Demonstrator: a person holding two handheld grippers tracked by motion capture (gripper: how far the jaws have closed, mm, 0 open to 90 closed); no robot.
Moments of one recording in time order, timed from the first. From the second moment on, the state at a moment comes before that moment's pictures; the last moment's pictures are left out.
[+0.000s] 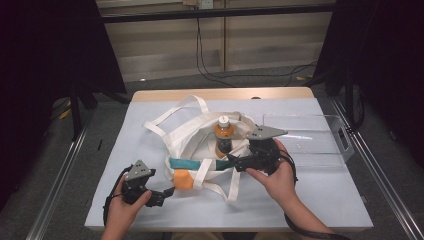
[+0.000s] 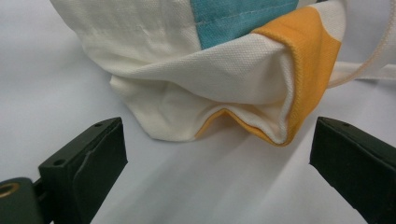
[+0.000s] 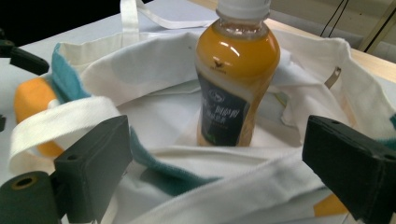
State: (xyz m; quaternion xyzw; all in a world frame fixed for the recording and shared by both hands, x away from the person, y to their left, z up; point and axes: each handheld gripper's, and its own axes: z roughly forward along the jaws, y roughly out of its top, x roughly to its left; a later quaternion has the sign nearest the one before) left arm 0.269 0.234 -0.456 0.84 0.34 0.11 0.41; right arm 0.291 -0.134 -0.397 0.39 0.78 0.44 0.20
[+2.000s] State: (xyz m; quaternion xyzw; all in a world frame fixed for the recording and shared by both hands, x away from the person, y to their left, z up) left arm 0.268 0.235 -0.454 0.84 0.33 0.12 0.41; right arm 0.360 -0.092 -0.405 0.46 0.77 0.40 0.20
